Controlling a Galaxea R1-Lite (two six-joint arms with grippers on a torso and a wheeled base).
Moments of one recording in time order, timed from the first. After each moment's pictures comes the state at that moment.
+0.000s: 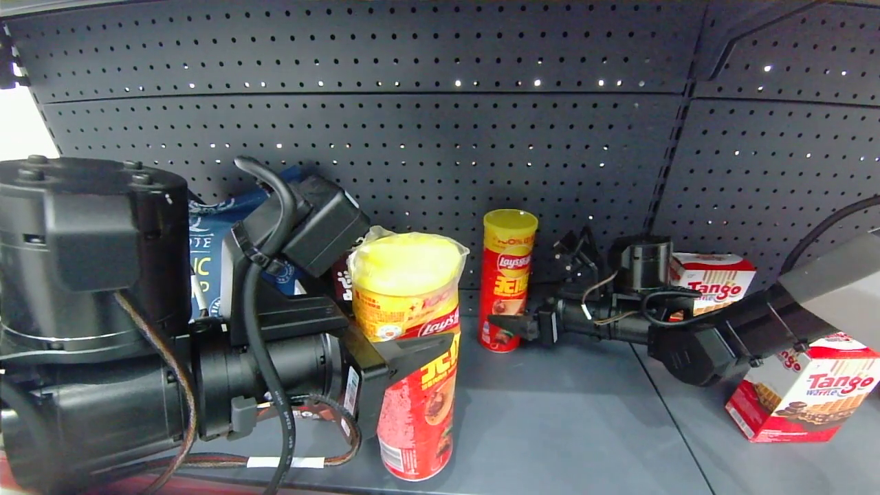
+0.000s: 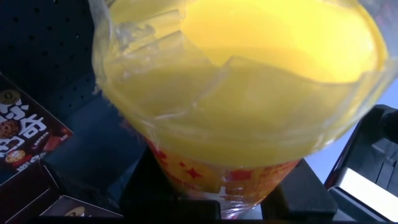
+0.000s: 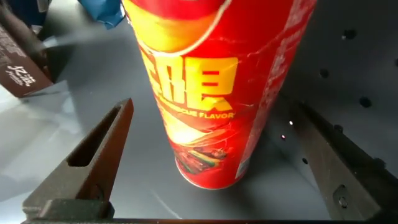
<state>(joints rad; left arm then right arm) -0.75 1.42 -0.85 -0.28 -0.13 0.00 0.41 2.09 -1.06 -0.77 0.56 -0.11</state>
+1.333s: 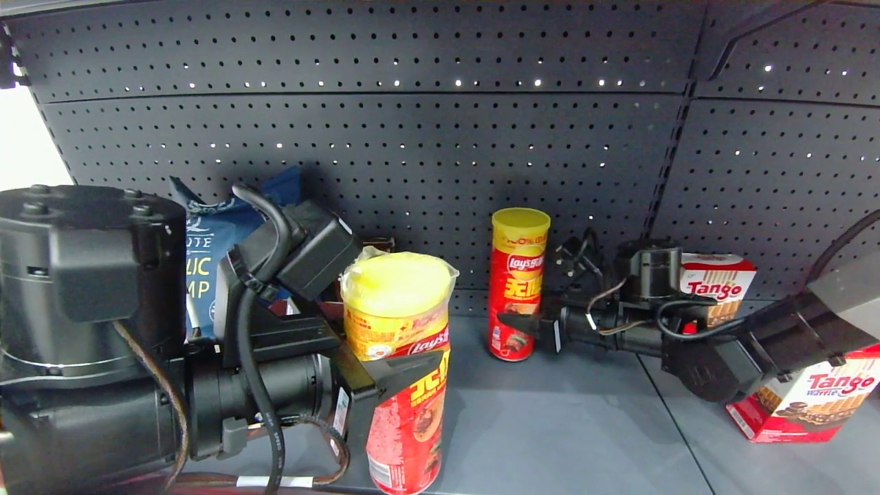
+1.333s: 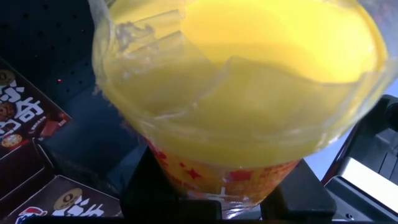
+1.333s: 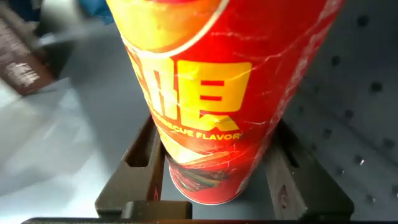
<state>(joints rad) -0.74 1.41 -0.80 -0.28 -0.13 0.00 0.45 2.00 -0.95 -0.79 0.47 -0.10</state>
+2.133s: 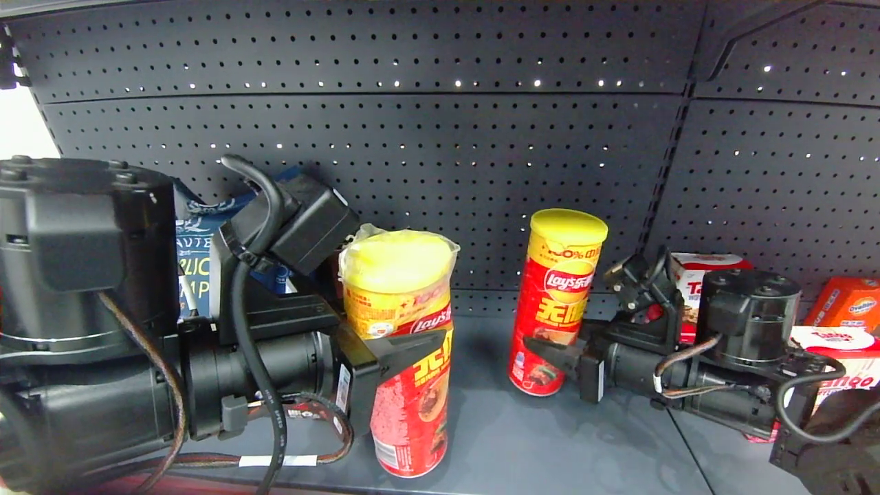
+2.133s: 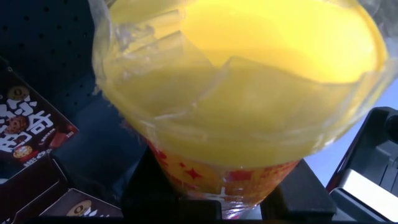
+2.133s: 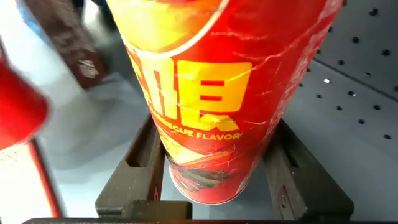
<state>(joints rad) -0.74 1.41 -0.84 -0.28 -0.12 0.00 0.58 1.72 -0.57 -0.97 0.25 0.00</state>
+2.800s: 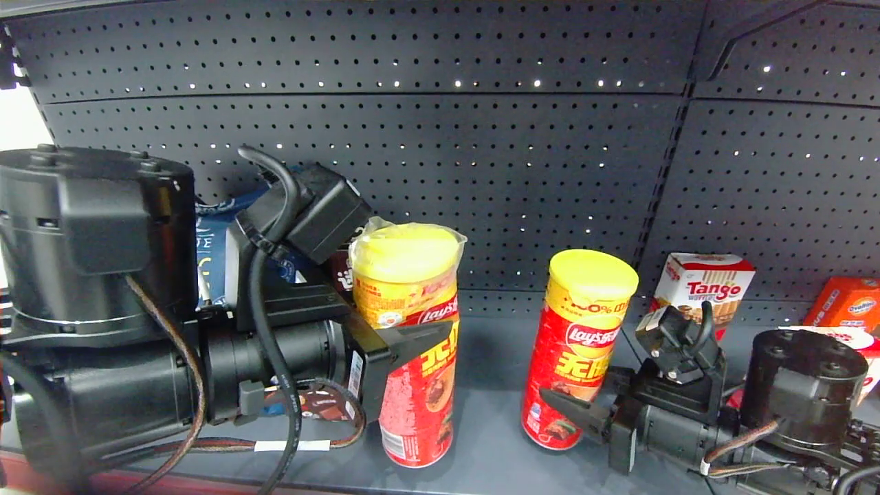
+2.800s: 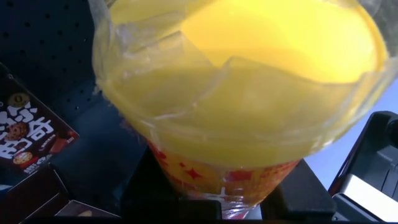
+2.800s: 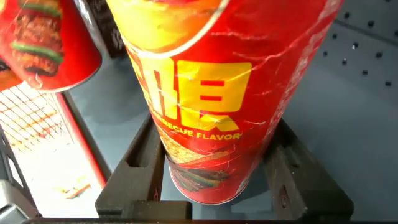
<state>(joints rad) -0.74 1.44 -0.87 -0.28 -0.12 0.00 0.65 1.65 -0.32 -1.15 0.19 0.01</state>
